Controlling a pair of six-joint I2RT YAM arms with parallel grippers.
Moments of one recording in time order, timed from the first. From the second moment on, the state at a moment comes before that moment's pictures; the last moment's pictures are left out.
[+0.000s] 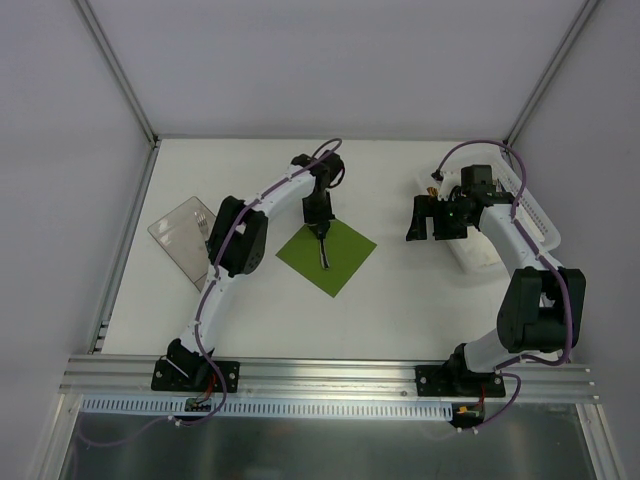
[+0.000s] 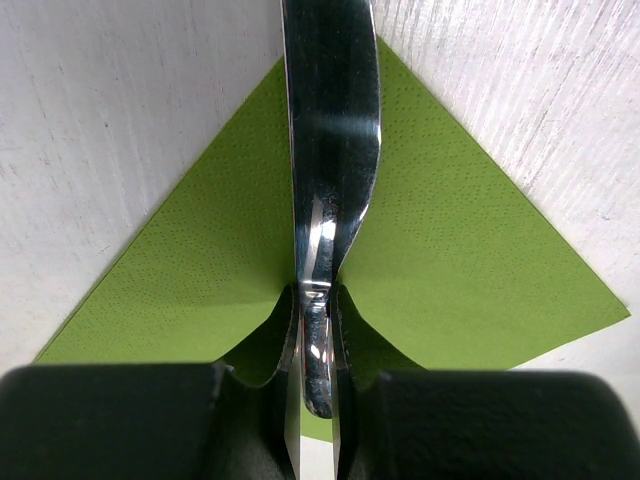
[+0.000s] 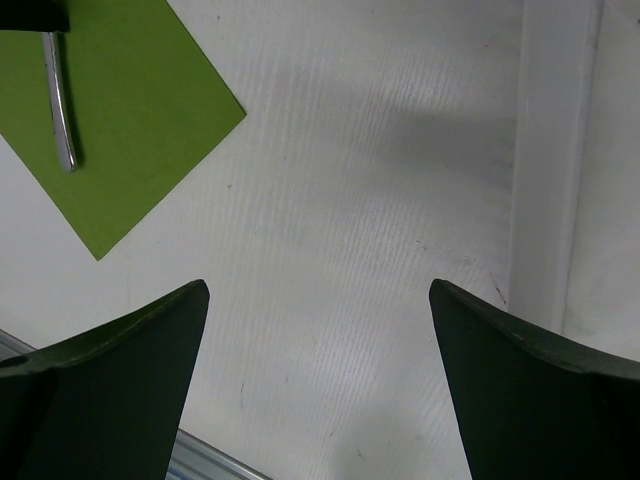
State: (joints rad) left arm -0.59 2.44 2.14 -1.12 0.04 -0.69; right arm 0.03 1.52 1.14 -0.72 -0.41 -0.06
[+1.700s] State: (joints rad) left arm -0.58 2.39 2.11 -1.13 0.04 -0.72; right arm 0.03 1.53 1.14 -0.72 -0.41 -0.05
